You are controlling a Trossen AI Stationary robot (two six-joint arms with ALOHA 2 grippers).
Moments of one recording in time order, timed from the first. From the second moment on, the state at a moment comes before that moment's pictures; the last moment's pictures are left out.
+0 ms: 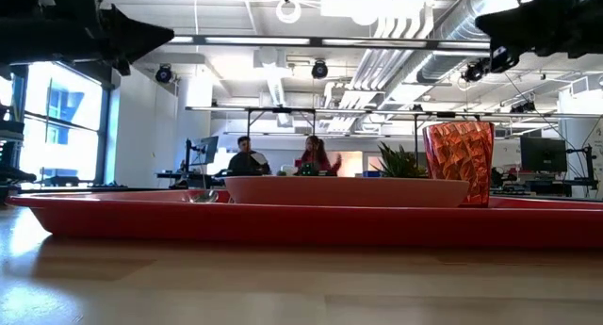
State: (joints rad) left arm 0.04 0.31 0.01 0.57 -0.29 0.10; right arm 0.00 0.19 0.16 0.10 -0.07 0.00
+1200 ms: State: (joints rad) left arm 0.00 0.01 0.01 0.15 -0.35 0.00; right arm -0.01 0.01 0.01 0.02 -0.03 0.13
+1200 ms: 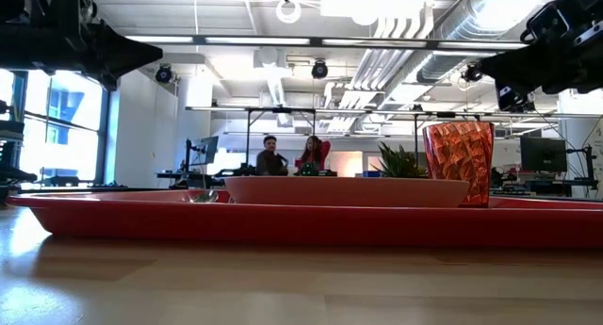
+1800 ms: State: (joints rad) left arm -0.04 0.00 0.01 0.04 -0.26 0.10; right arm -0.01 0.01 0.01 0.02 0.01 0.03
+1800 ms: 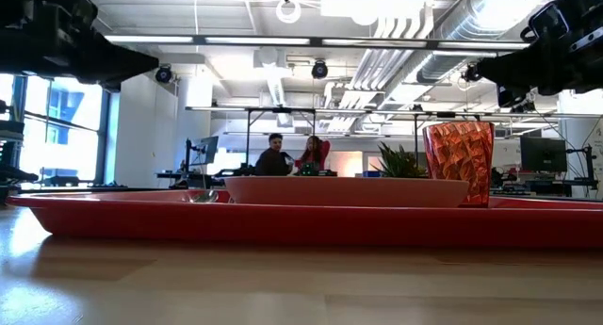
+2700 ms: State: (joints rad) left arm -0.04 0.02 0.01 0.02 -0.06 0.16; right arm 0.00 0.01 0.01 0.01 0.00 -0.03
